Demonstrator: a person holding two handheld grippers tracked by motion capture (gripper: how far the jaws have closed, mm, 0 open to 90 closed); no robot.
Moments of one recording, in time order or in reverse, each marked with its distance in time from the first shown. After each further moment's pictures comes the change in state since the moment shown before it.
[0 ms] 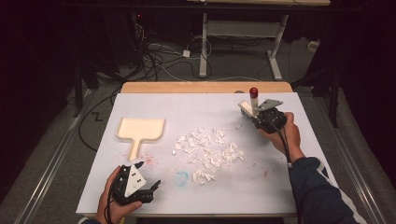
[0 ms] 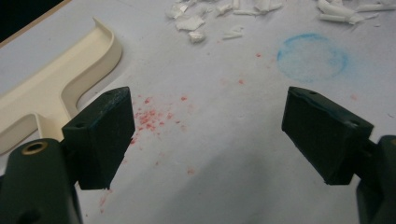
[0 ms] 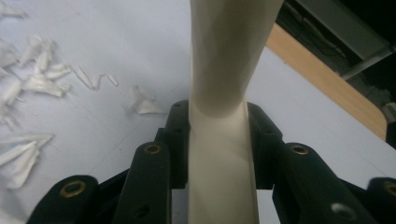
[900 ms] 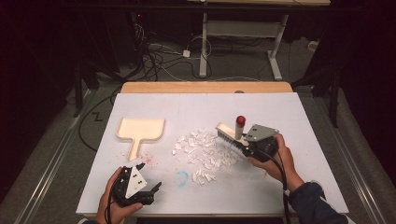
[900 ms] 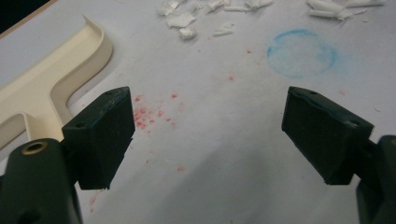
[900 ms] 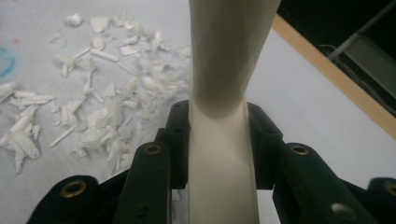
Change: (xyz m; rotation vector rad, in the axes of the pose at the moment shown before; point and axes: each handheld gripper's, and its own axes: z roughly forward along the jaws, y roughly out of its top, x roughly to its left) left arm -0.004 0.001 0.000 0.006 -0.021 0.011; right arm 0.073 -0.015 -0.071 -0.212 0.205 -0.112
